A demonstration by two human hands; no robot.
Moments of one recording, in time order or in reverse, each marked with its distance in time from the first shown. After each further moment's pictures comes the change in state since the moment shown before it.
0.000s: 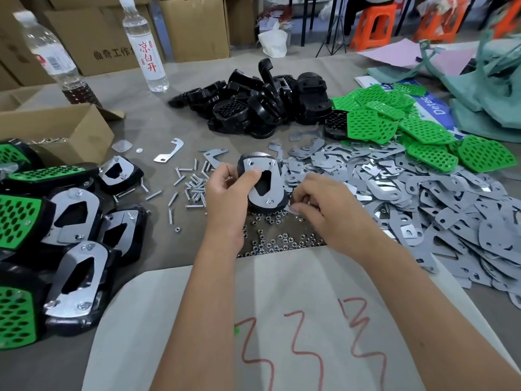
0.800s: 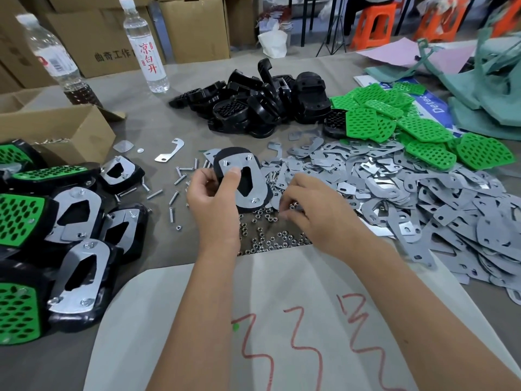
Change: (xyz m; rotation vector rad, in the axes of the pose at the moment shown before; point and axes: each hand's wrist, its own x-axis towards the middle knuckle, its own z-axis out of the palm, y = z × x) left_hand -0.003 -0.012 -0.014 -0.044 0.199 0.238; right_hand 0.001 -0.013 0.008 -0.127 -0.075 -0.011
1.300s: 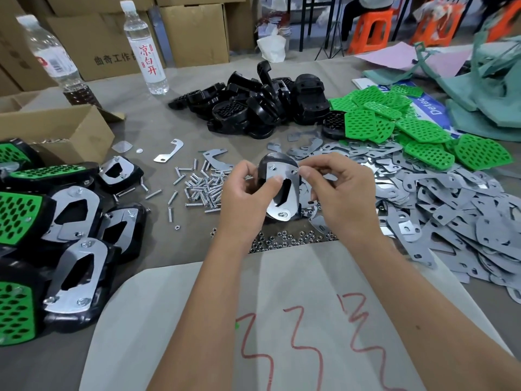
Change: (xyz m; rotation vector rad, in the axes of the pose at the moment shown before) left_hand -0.006 -0.008 0.016 0.138 -0.438 -0.037; right_hand 0.006 0.014 0.003 0.690 0.599 0.085
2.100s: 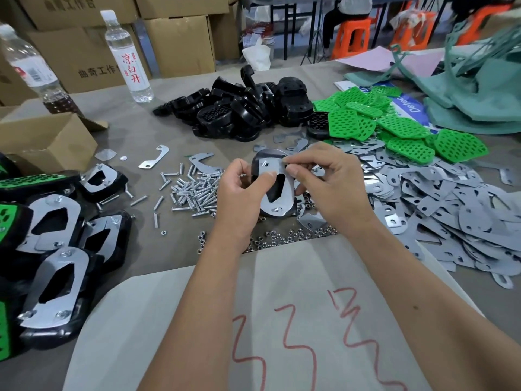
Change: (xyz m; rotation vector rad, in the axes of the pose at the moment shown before) left_hand 0.006 -0.003 0.013 -0.067 -0.017 -0.009; right_hand 0.010 0.001 -0.009 0.034 -0.091 -0.083
